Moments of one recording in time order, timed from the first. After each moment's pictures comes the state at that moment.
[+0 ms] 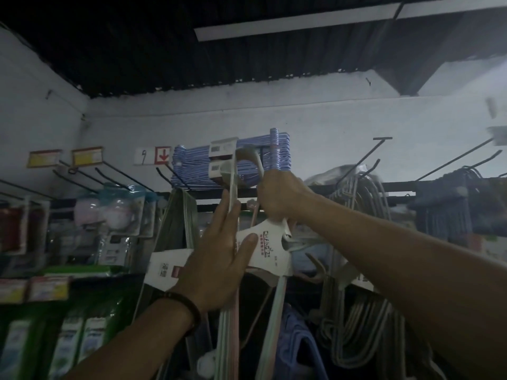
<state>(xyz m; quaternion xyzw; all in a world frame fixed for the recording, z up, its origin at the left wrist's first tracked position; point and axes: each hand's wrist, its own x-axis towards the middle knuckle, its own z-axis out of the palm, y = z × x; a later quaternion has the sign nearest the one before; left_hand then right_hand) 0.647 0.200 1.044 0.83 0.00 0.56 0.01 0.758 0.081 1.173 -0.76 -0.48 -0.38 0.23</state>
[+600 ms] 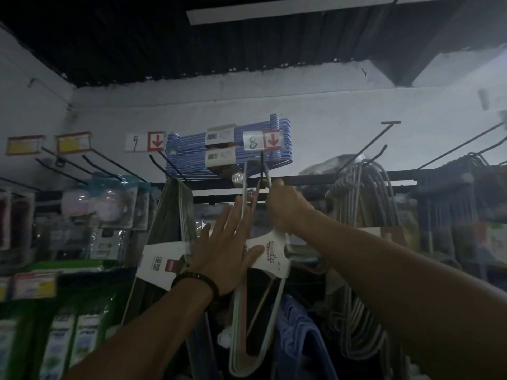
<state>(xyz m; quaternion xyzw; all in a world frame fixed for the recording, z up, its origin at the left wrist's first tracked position) 0.709 0.272 1.046 0.85 0.13 0.47 -0.18 0.822 0.138 1.143 -0.77 -0.44 -0.37 0.29</state>
